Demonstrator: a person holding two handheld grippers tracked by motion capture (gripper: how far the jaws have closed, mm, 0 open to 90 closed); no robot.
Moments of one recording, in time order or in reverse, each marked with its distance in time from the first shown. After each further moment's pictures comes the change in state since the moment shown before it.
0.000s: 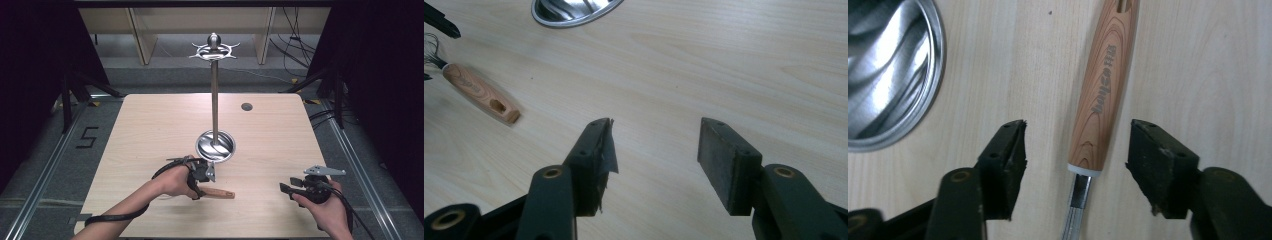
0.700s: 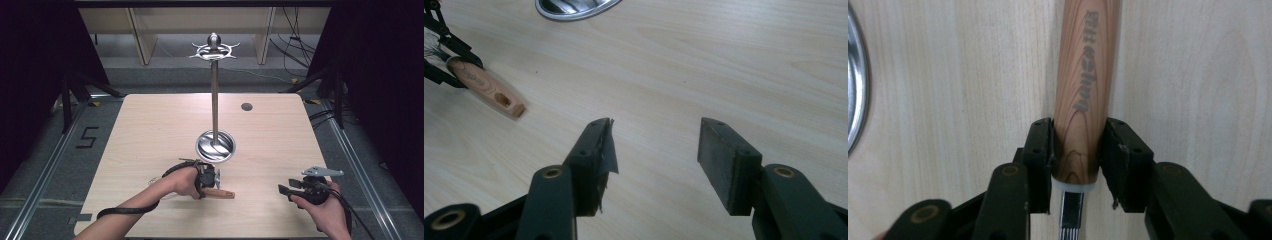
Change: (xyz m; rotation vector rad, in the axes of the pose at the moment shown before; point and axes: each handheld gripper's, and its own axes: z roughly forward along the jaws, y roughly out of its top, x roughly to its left) left arm 0.000 0.011 0.029 0.128 -0.076 0.073; right arm 0.003 0.000 0.001 0.022 0.004 -0.023
